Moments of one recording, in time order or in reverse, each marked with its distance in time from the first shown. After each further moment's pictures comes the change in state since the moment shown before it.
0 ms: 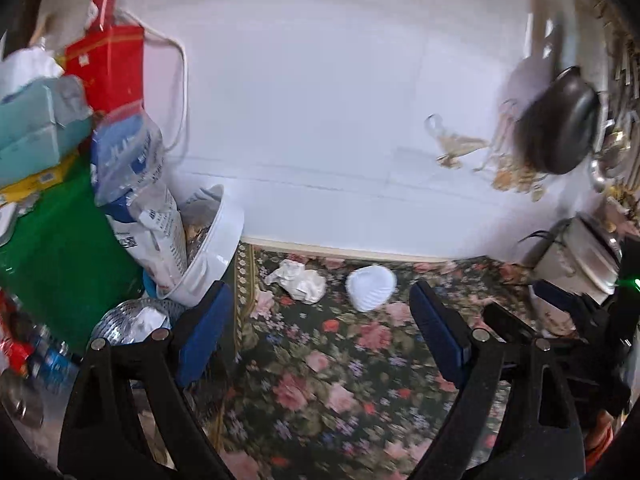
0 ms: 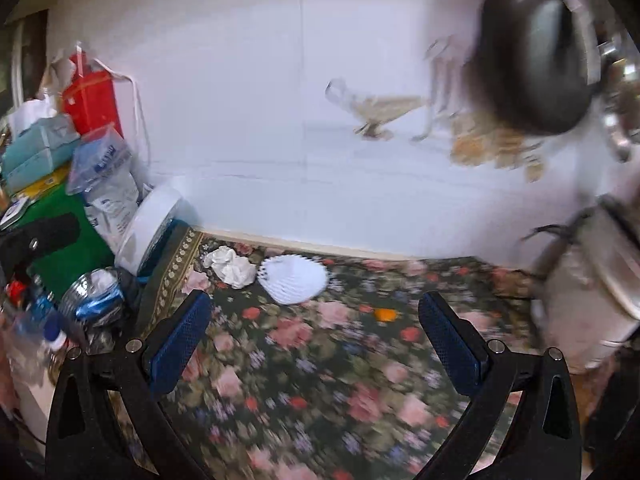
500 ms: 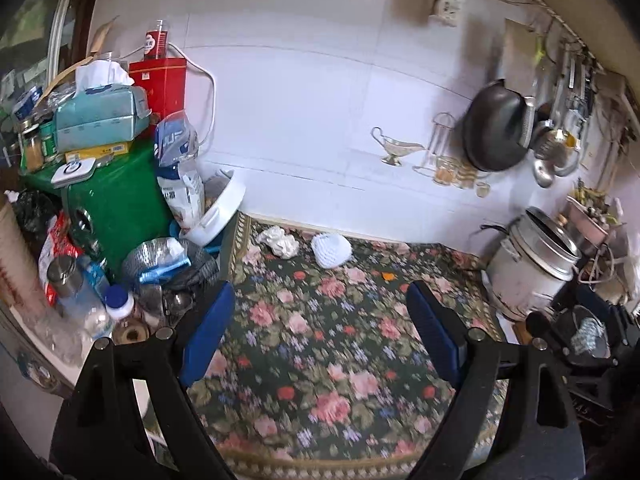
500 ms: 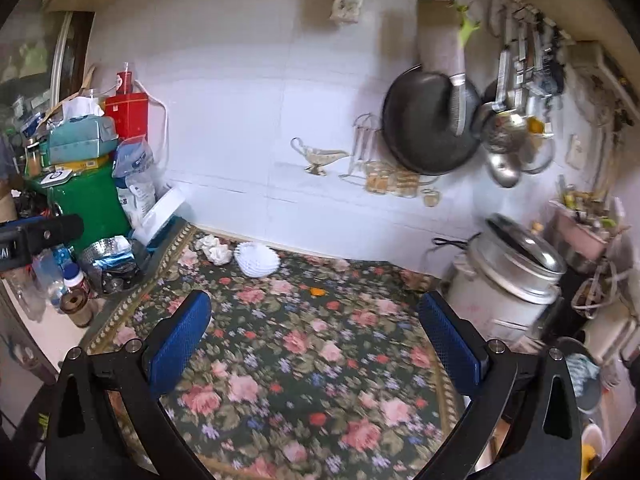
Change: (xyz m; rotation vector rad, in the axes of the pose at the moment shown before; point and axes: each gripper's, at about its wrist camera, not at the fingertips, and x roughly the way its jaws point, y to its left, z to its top) left arm -0.178 -0.078 -0.082 -0.058 -0.085 0.030; right arm -0.200 -0.035 -0.082 -0.108 -0.166 -0.121
